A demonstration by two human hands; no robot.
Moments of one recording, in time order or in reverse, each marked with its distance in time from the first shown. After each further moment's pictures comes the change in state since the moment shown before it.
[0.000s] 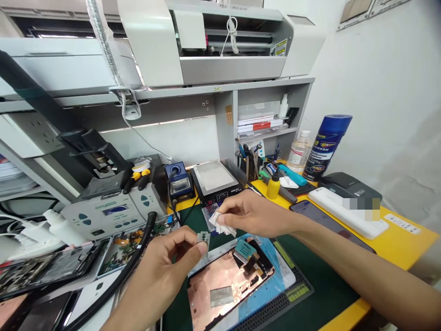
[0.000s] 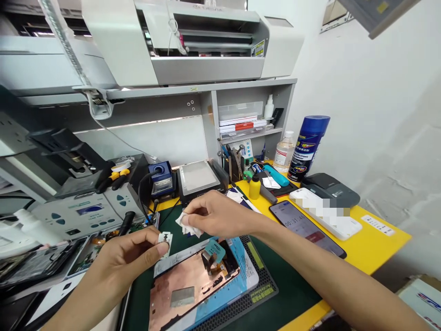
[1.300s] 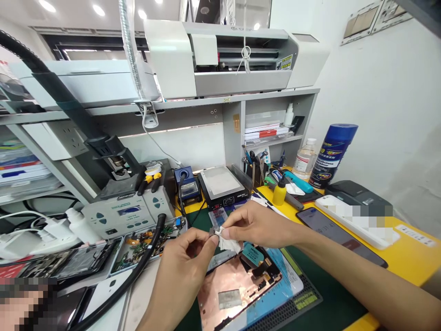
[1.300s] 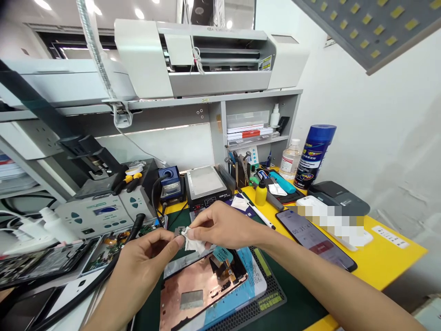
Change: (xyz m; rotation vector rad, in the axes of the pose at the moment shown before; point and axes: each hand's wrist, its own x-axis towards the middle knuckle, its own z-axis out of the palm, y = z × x) left_hand 0.002 -0.007 0.013 0.068 0.162 0.020; right_hand 0.002 0.004 0.013 0.119 -0.050 0.087
